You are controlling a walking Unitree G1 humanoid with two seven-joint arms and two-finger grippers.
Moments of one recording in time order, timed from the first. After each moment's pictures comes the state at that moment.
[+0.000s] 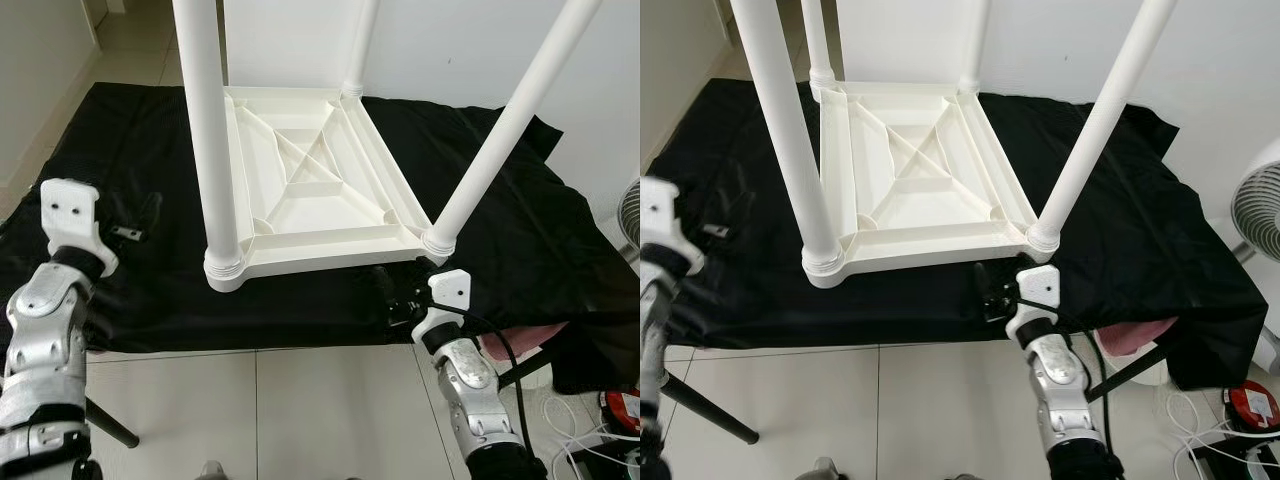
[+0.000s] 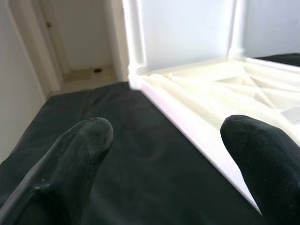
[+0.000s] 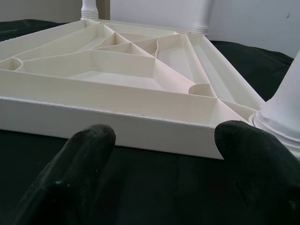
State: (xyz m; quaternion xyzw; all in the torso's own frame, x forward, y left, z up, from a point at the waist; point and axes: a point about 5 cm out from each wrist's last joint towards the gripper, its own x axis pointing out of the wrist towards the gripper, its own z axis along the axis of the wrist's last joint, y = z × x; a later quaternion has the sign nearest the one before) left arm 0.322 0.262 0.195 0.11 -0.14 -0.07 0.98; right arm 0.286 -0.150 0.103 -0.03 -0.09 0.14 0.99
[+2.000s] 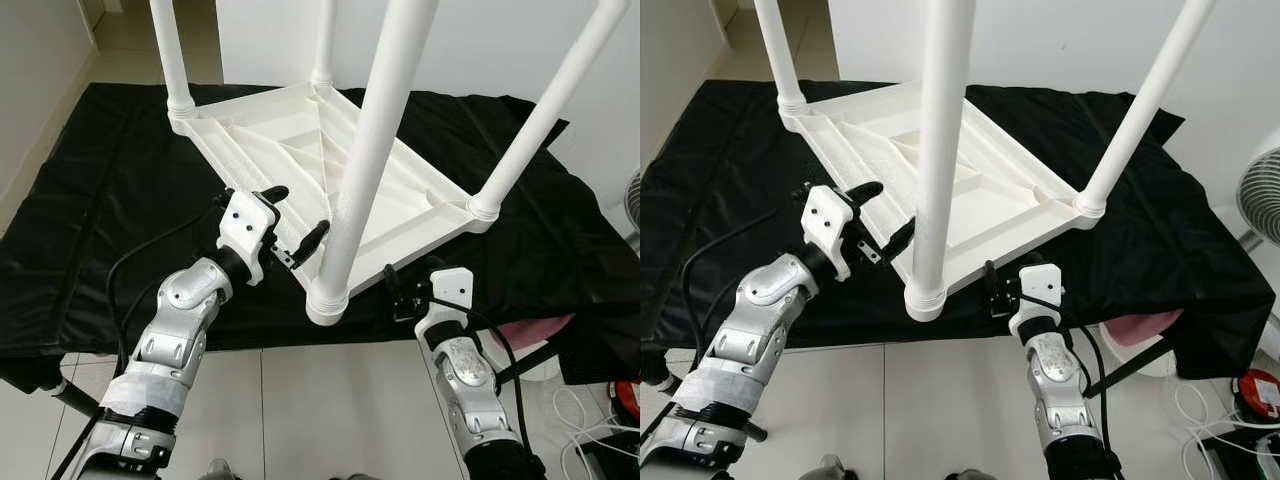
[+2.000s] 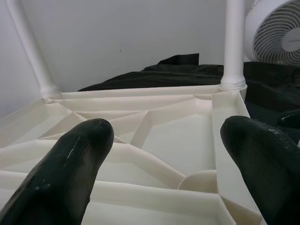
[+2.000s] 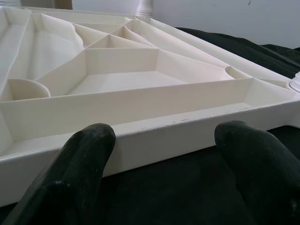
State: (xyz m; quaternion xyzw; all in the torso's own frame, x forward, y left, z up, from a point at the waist) left arm 0.317 0.110 0.182 0.11 -0.15 -0.37 0.91; right arm 0.289 -0.158 0.101 -0.05 -0.08 0.07 0.99
